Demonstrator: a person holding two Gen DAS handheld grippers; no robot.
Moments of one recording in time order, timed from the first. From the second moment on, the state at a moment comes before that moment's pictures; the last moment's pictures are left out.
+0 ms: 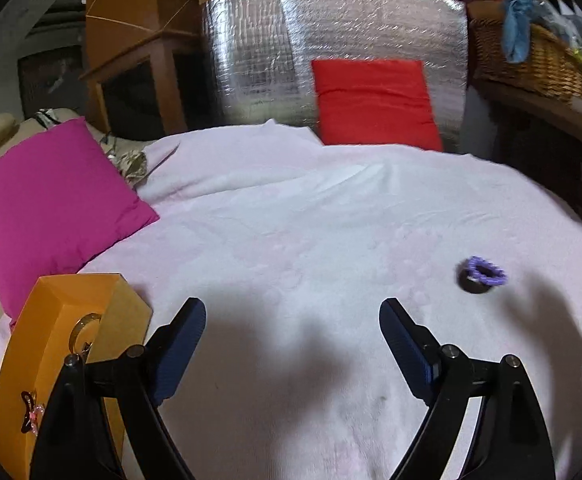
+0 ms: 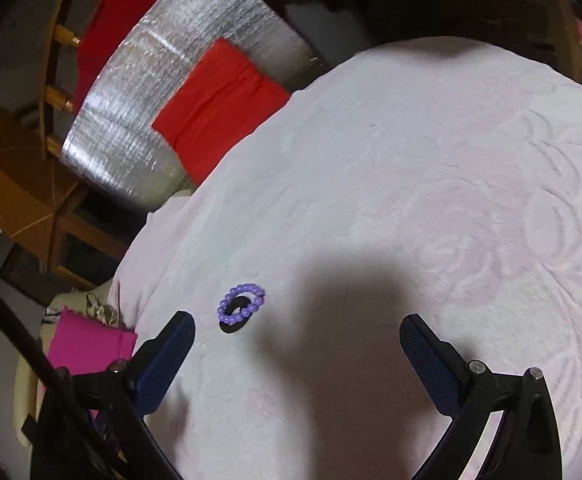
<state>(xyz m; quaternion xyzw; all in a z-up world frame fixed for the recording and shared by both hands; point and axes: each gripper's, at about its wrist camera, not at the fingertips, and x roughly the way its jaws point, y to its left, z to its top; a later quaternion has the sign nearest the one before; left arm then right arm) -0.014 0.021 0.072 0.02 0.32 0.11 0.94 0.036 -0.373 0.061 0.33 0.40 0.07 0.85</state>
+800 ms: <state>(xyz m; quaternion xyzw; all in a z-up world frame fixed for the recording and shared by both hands) 0.000 0.017 0.056 0.02 0.37 0.08 0.93 0.129 -0.295 0.016 0.33 0.46 0.09 0.82</state>
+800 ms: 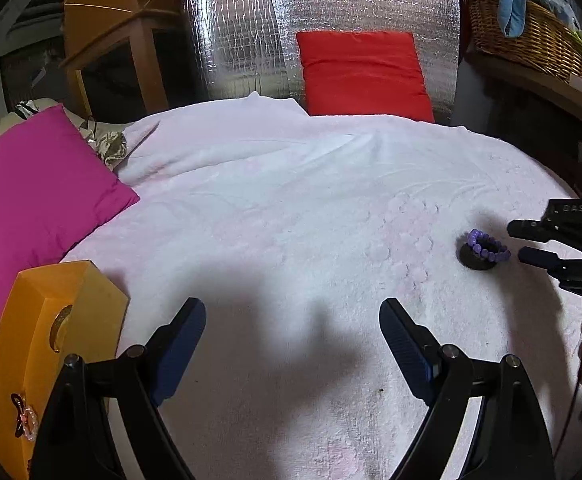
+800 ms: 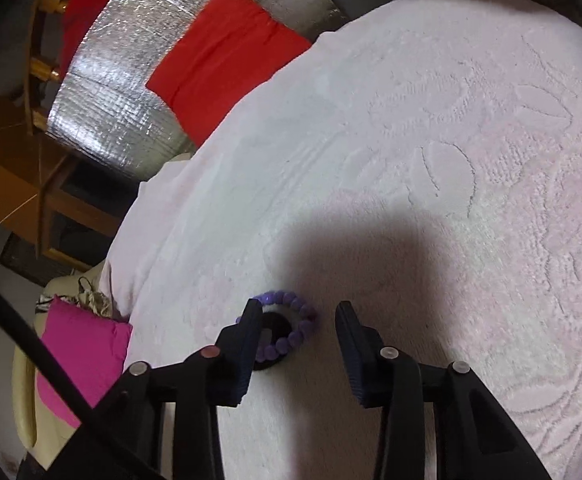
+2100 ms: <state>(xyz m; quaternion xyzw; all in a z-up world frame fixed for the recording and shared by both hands) 0.016 -0.007 0.051 0.03 0.37 0.06 0.93 0.094 -0.332 0.038 0.26 0.47 0.05 0.84</state>
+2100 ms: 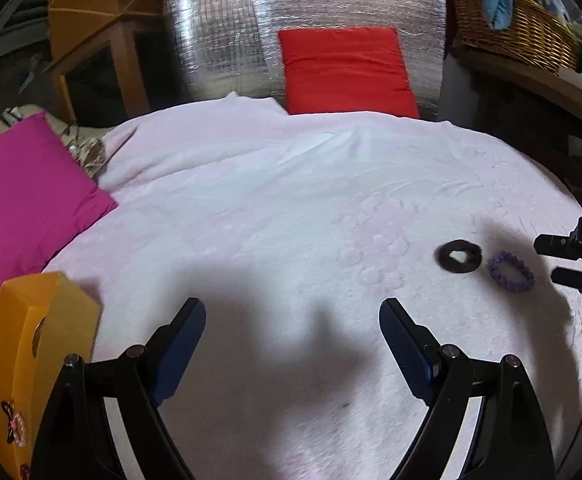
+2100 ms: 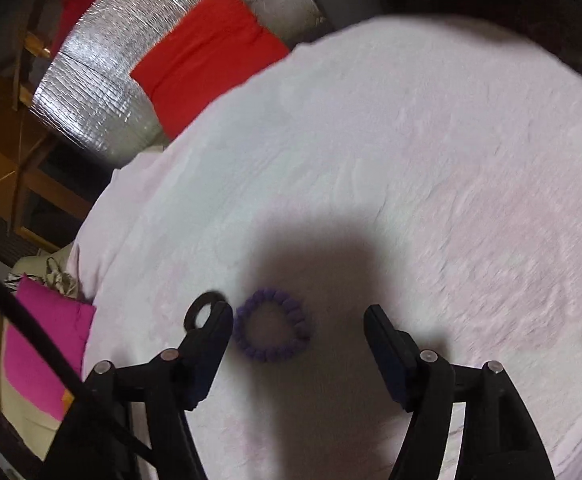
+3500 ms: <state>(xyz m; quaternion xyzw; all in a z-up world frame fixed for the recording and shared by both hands) 0.056 -0.065 0.015 -0.01 0.47 -0.12 0.88 0.100 -0.322 0.031 0.24 0.48 0.07 0.84</state>
